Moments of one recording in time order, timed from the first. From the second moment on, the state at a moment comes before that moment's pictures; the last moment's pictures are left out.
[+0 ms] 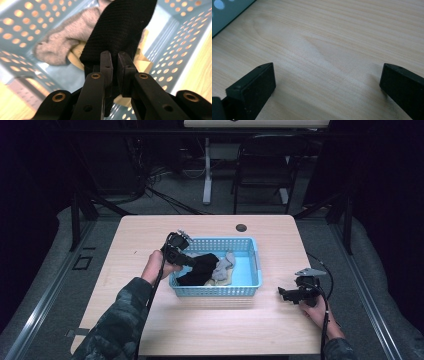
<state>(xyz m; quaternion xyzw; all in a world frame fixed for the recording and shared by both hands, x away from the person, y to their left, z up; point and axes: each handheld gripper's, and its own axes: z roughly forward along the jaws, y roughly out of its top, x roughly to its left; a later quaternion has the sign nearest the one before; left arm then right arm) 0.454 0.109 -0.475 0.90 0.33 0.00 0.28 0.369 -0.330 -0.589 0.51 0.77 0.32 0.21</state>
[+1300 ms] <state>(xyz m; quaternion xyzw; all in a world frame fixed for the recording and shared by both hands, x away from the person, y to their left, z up) 0.456 0.102 -0.501 0.92 0.34 -0.03 0.20 0.370 -0.331 -0.589 0.51 0.77 0.32 0.21</state>
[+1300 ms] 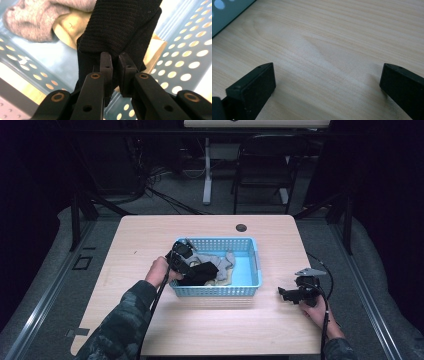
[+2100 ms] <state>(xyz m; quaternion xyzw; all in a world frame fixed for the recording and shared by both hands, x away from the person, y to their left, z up) 0.452 0.124 -0.441 0.90 0.33 0.02 0.28 0.370 -0.331 -0.589 0.51 0.77 0.32 0.21</state>
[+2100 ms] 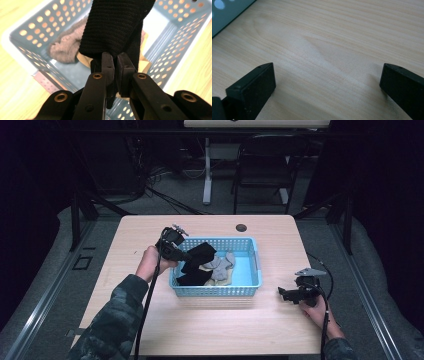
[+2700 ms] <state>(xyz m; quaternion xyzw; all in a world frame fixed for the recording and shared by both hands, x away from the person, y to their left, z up) 0.452 0.139 -0.400 0.89 0.33 0.06 0.31 0.370 -0.331 -0.589 0.51 0.77 0.32 0.21</state>
